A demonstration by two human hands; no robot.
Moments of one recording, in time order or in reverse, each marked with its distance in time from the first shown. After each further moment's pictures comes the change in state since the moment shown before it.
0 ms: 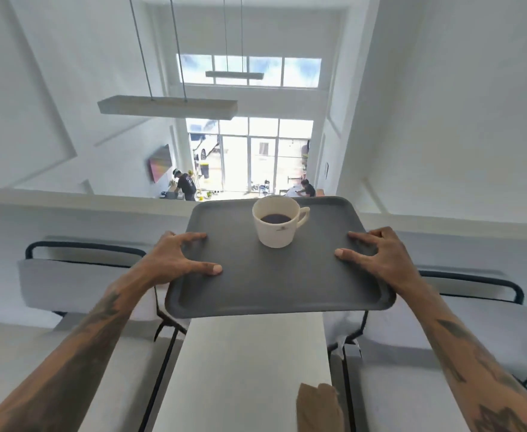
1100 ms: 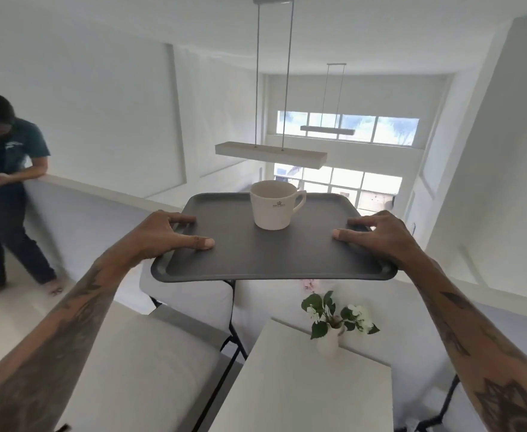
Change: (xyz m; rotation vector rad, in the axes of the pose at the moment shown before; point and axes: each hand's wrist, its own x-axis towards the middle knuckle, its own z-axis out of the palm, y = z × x) left_hand -0.162 -0.008 -0.176 -0.106 0.405 -0.141; right_hand 0.006 -0.203 0.015 0.056 -0.117 -0.365
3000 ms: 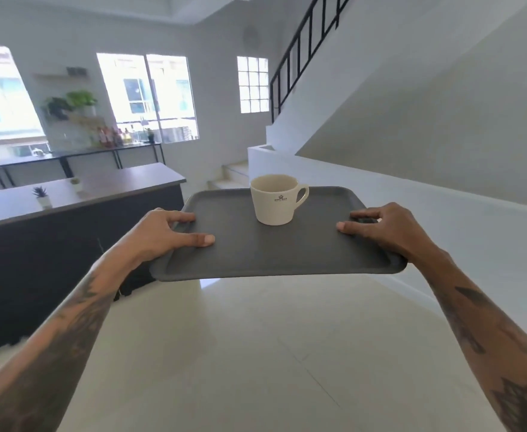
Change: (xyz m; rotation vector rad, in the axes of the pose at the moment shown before) left_hand -0.799 -0.194 -0.440 0.356 1.575 -1.295; right_hand -0.487 -0.886 0.530 0.713 -1.368 -1.418
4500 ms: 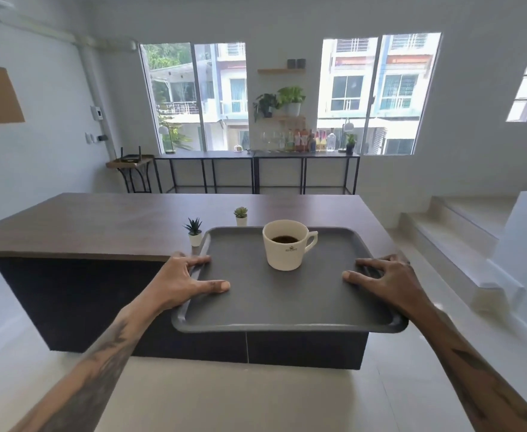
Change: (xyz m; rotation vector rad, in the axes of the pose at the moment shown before) left_hand 0.599 -0.553 -0.335 0.096 0.472 -0.456; right_hand 0.774 -0.320 0.769 0.135 -0.461 -0.435
